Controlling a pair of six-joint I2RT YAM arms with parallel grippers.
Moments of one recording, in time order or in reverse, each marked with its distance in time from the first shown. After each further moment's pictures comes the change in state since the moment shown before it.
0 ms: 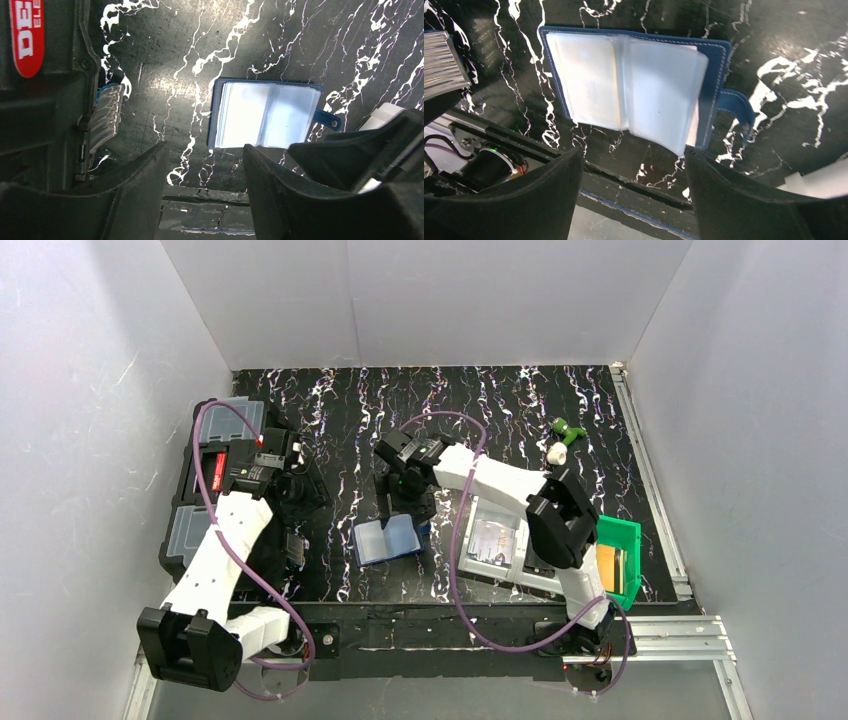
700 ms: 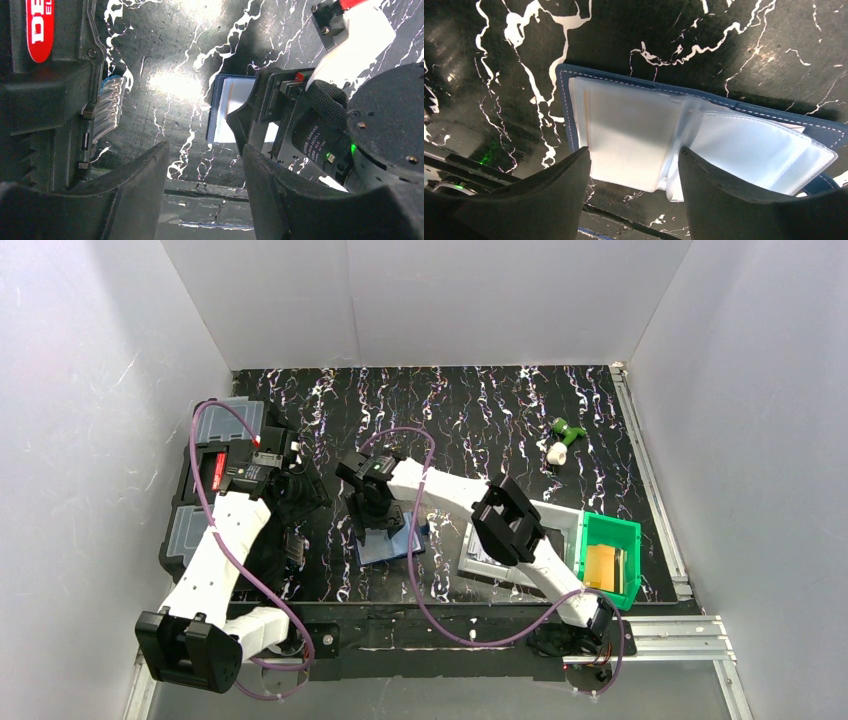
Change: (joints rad) left arm 0.002 -0.010 0.030 -0.047 -0.007 -0.022; right arm 0.111 0.359 0.355 -0.093 0.034 -0.055
